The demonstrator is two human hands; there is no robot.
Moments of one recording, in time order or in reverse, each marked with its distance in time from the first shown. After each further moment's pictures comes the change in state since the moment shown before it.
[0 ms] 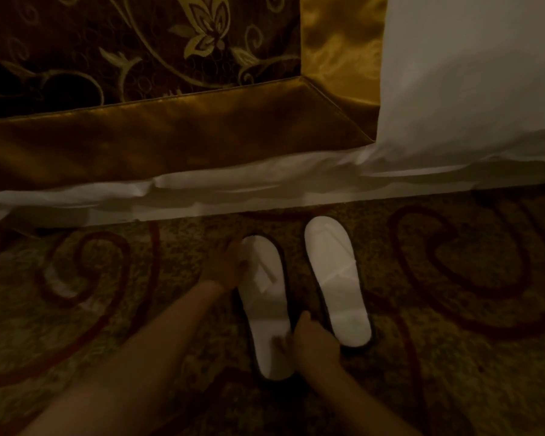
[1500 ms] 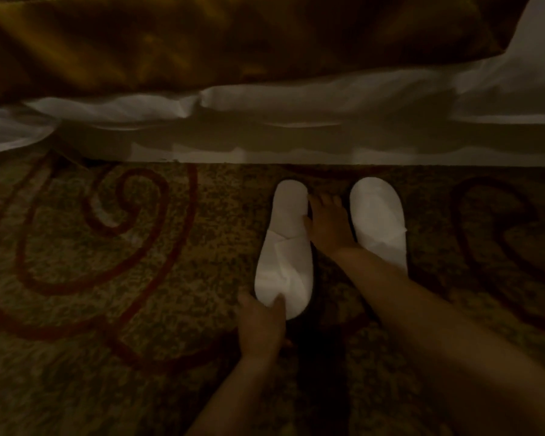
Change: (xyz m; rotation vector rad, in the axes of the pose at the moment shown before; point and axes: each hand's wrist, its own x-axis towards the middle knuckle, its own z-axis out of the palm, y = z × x) left_hand -0.143 0.024 0.087 -0.769 0.205 -0.746; right_hand 0.111 -0.045 -0.036 -0.125 0.277 -0.517
